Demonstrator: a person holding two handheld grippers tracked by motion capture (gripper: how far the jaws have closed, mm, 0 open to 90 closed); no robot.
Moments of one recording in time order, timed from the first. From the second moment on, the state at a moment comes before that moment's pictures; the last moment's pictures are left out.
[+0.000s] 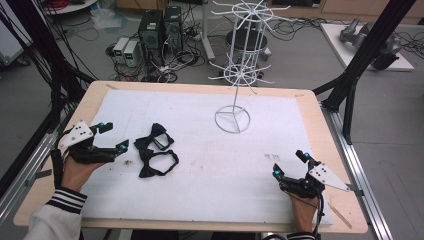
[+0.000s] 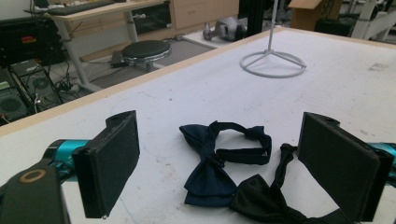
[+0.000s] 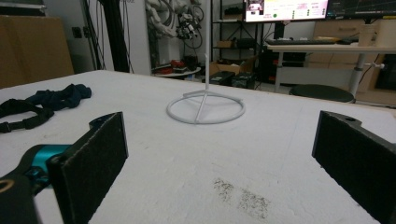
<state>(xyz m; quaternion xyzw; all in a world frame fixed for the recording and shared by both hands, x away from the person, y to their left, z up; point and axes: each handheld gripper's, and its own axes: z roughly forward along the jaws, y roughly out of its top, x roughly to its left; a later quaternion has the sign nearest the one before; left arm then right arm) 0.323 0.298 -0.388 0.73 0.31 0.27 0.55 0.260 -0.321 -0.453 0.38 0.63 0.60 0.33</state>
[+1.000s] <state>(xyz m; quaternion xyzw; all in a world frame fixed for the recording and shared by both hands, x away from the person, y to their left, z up) 0.386 0.263 -0.368 0.85 0.29 0.21 0.39 0.260 -0.321 -0.453 0.38 0.62 0.60 0.32</state>
